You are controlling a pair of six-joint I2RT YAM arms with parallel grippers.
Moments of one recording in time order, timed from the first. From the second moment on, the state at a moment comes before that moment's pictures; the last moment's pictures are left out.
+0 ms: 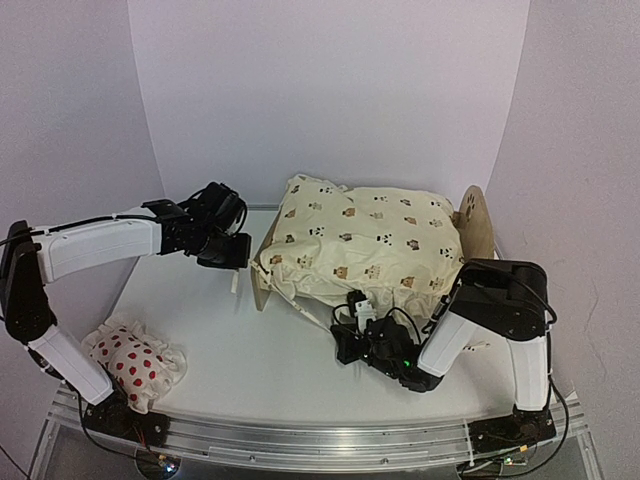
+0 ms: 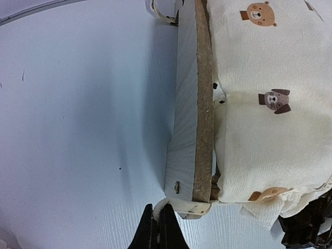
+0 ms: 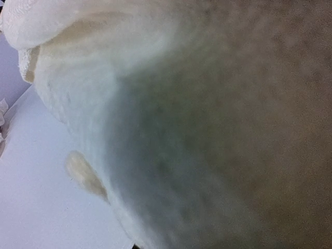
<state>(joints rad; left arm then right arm) -0.72 1.54 1.23 -0.58 -0.24 -0.51 1.03 2.11 0.64 1.09 0.34 0.46</state>
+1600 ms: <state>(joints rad) -0.69 1.56 1.21 -0.52 -0.09 -0.44 1.08 1.21 0.76 0.01 0.33 0.37</state>
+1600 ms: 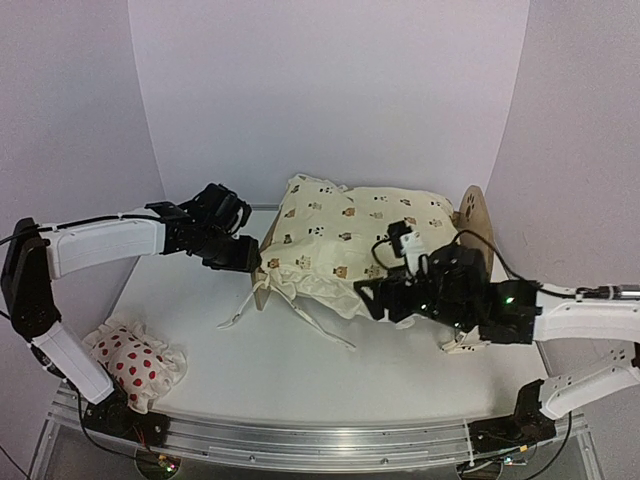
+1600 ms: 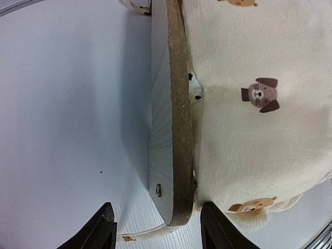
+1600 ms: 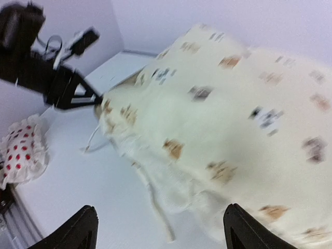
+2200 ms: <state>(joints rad) -0.69 1.66 1.24 -0.49 -0.05 -0.41 0.44 1.13 1.03 -0.74 0.65 0.35</state>
